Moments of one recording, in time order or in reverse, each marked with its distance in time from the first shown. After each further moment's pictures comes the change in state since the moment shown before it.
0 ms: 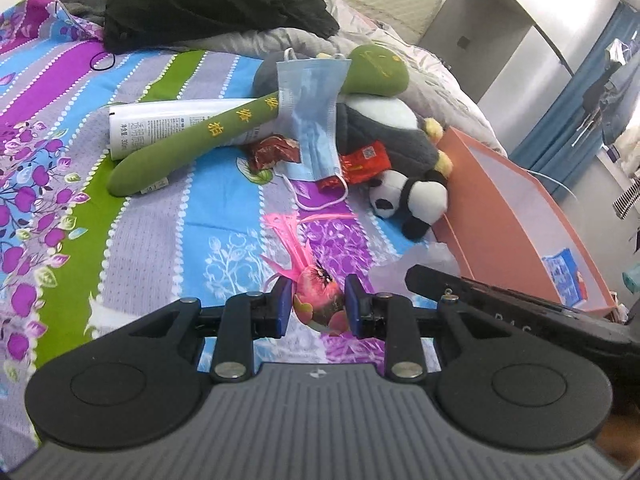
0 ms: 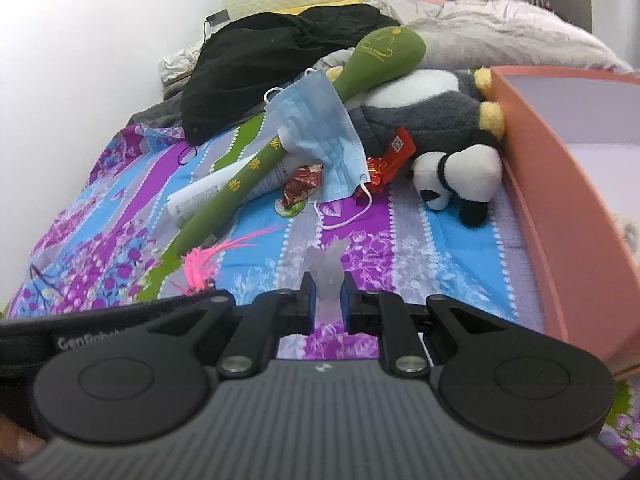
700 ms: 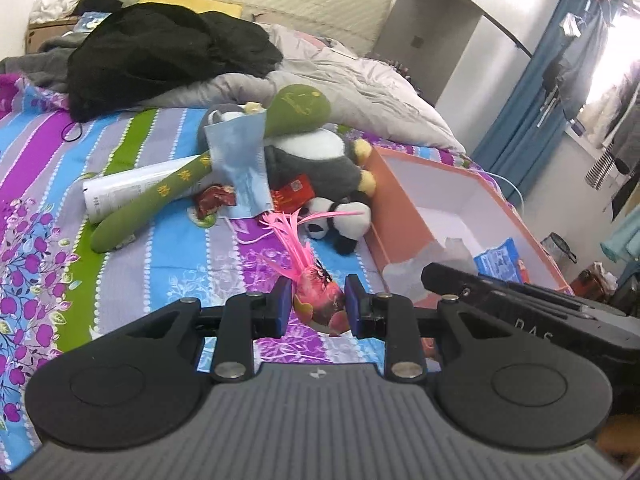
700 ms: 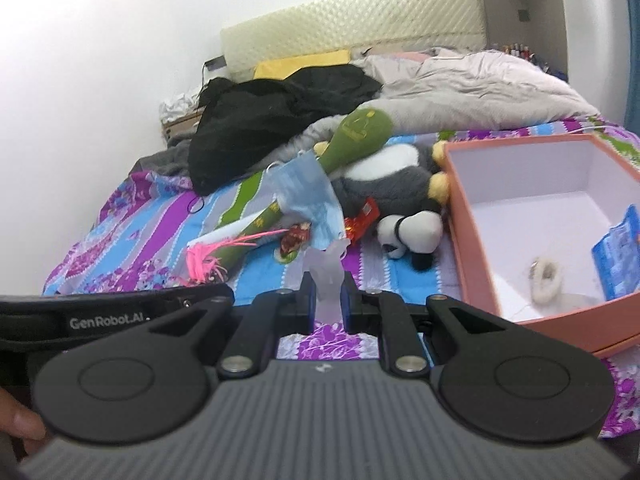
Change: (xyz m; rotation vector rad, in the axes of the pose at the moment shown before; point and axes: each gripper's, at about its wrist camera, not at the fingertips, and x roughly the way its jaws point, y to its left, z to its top) left arm -0.077 -0.082 0.019 0.145 -0.038 -0.037; right arm -0.110 -0.010 0.020 0.013 -0.134 -0.037
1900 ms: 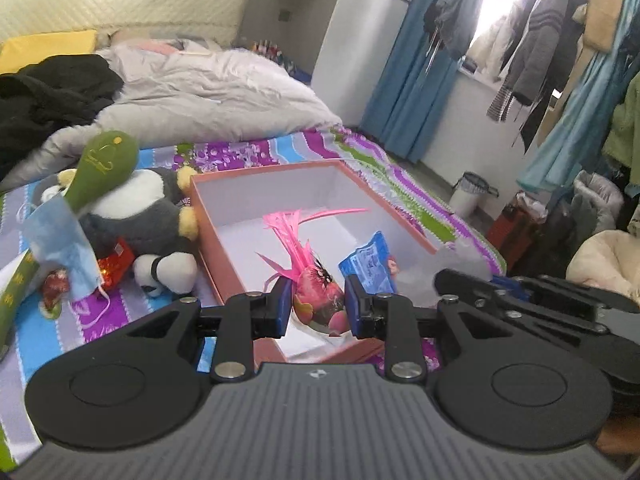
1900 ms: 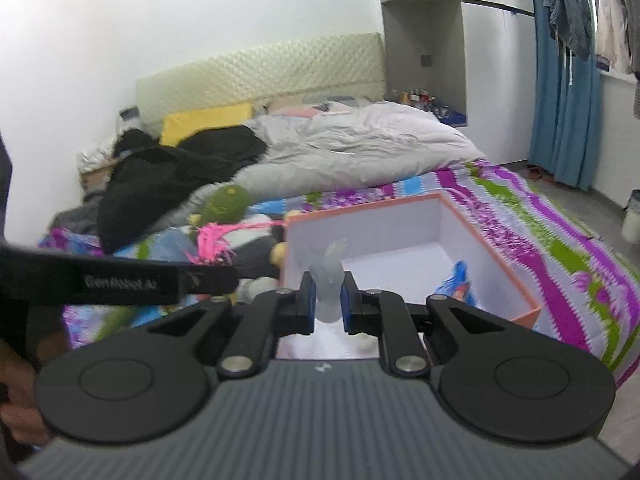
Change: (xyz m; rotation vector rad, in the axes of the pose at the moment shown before) left arm 0.051 -0.171 0.071 0.269 0.080 -0.255; right arm -0.089 -0.106 0.045 0.023 -0.124 -0.279
